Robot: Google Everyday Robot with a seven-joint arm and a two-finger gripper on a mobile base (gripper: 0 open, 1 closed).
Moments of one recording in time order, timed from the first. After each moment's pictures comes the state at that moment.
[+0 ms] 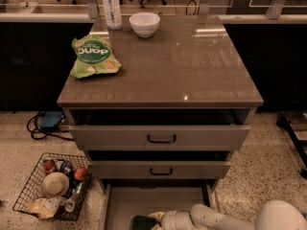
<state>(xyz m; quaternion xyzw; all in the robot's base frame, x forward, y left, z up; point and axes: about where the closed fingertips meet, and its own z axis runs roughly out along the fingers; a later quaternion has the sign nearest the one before) 0.422 0.013 0.163 -0.47 0.72 0.38 0.34</state>
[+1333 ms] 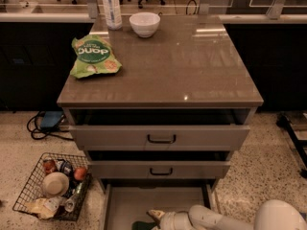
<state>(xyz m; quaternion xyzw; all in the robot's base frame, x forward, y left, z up) 0.417 0.020 0.162 -0.47 0.72 0.39 0.33</state>
